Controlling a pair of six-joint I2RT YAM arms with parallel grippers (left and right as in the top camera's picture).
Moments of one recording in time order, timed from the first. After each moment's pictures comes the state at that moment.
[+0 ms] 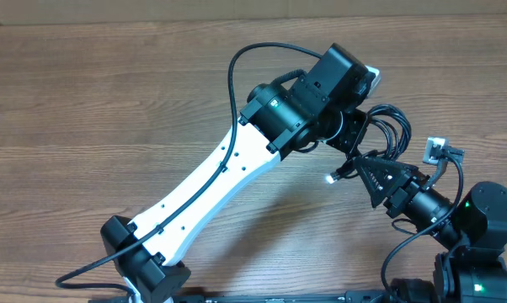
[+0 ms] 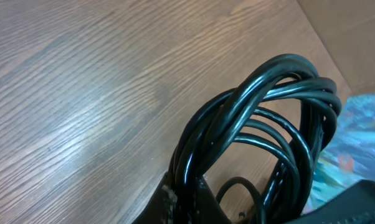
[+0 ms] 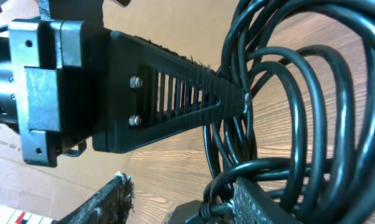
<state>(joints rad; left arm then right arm) -0.83 1.87 2.03 -1.03 0.28 -0.35 -0.08 0.56 0.68 -0.41 -0.80 0.65</state>
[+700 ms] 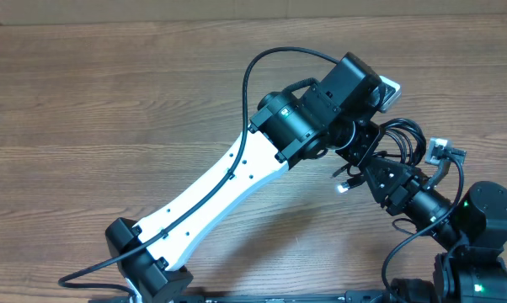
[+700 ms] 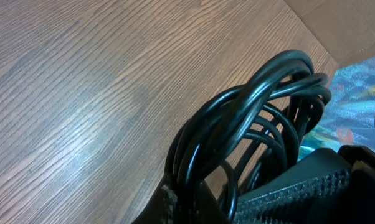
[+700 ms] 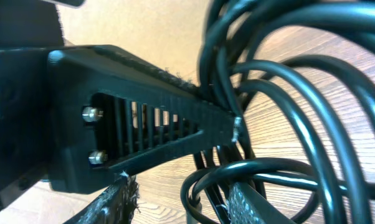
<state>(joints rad) -0.88 1.88 2.03 -1.00 0.31 -0.26 -0.08 0.56 0.68 -0.45 -0.73 0.65</state>
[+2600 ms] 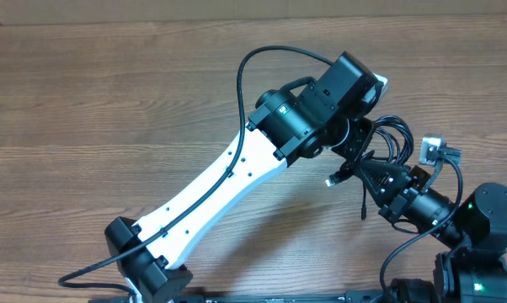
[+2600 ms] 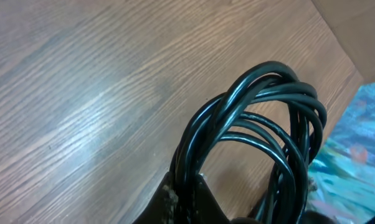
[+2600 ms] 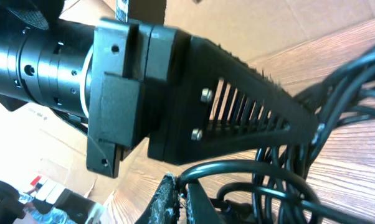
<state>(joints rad) -0.87 1.88 2.03 -1.04 0.23 -0.33 -0.08 0.56 0.68 -0.33 -0.93 0.59</state>
